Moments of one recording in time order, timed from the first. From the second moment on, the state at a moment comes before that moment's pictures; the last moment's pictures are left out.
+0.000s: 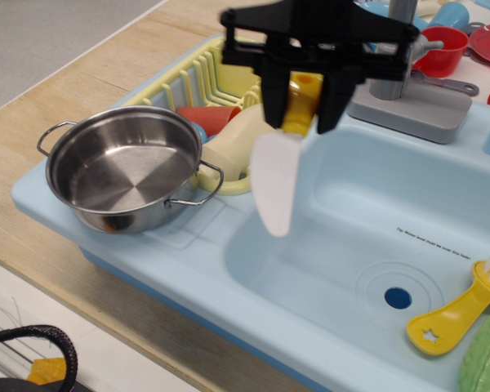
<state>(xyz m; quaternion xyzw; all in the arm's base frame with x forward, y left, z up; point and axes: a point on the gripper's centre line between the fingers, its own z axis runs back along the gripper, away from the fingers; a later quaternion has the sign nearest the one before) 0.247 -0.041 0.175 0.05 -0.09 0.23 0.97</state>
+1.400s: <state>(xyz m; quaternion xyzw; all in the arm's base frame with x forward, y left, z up) 0.192 0.055 0.156 0.02 -0.03 0.33 0.95</state>
